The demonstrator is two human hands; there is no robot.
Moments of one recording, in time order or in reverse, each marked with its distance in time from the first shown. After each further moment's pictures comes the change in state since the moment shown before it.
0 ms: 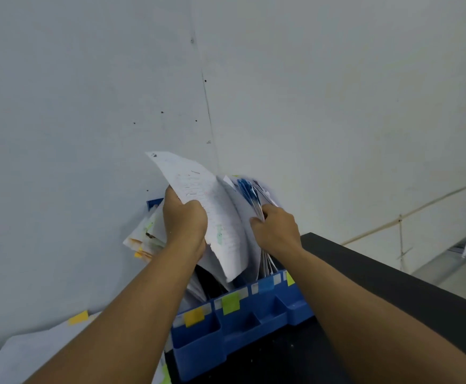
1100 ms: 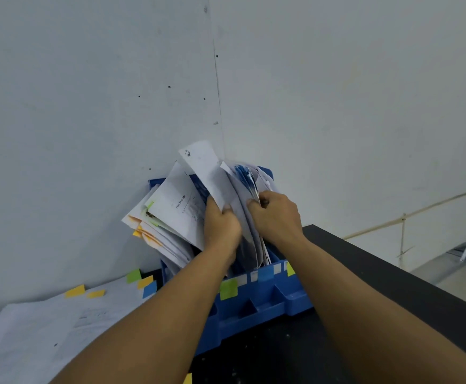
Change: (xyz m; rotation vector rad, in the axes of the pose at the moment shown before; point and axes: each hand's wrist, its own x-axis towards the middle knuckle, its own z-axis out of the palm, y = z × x) left_hand -0.005 -0.079 0.044 0.119 -0.075 -0.097; right_hand -0.003 -0.004 0.004 0.101 -0.003 -0.062
